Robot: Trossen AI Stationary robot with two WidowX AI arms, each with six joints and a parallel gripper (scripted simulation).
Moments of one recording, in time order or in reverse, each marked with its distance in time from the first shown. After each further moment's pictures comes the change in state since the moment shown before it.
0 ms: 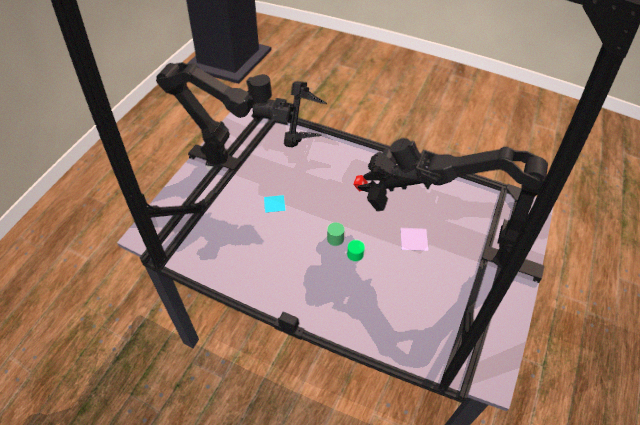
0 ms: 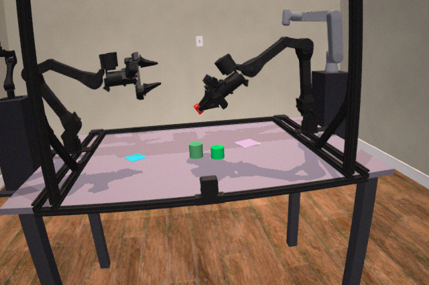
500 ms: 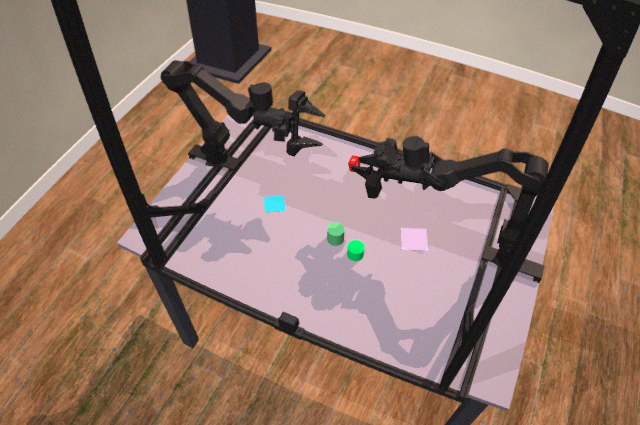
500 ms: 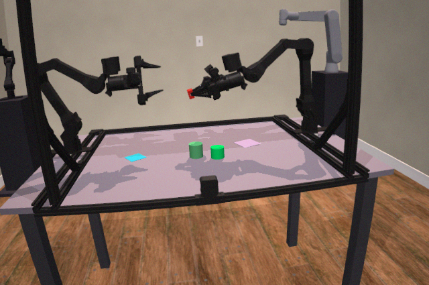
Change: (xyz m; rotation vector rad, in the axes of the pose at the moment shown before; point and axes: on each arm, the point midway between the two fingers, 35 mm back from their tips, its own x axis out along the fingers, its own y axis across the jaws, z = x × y) left arm 0.006 -0.028 0.007 0.357 -0.054 -0.036; right arm -0.011 -0.015 0.051 0.074 -0.357 -0.047
